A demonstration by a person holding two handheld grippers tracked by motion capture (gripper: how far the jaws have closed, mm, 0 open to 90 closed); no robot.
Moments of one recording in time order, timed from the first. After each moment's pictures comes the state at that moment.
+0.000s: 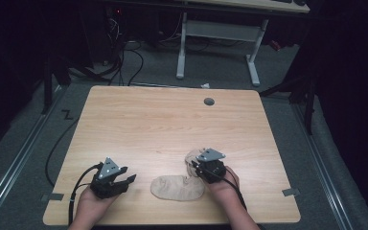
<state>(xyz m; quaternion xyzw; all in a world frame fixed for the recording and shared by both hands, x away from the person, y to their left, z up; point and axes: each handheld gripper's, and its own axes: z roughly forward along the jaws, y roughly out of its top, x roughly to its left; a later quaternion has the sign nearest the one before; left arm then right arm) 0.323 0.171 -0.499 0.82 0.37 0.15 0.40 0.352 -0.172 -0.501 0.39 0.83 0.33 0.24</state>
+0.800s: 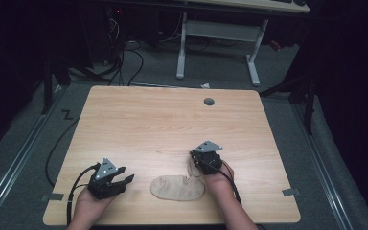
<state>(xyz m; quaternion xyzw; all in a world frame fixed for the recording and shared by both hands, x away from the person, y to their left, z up) 0.321 0.176 -0.498 0.82 0.37 0.16 0.41 0.375 -0.168 -0.499 0.42 0.80 0.35 0.24</state>
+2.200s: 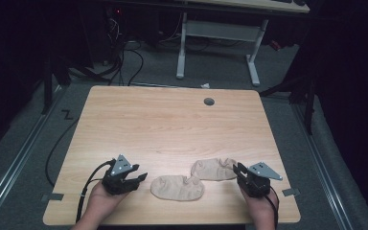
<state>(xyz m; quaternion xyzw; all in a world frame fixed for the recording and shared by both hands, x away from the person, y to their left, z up) 0.332 0.141 -0.495 0.84 0.33 0.14 0.41 0.290 -0.285 -0.493 0.51 0.71 0.38 0.30</state>
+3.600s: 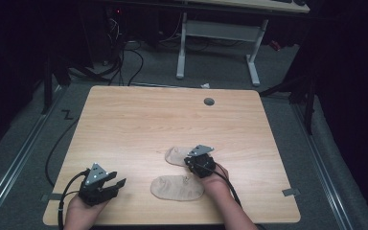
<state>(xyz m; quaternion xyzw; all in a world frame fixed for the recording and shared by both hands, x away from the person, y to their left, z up) 0.305 0.198 -0.500 0.81 0.41 0.16 0.40 0.382 -0.154 -0.525 0.38 0.85 0.33 0.18</state>
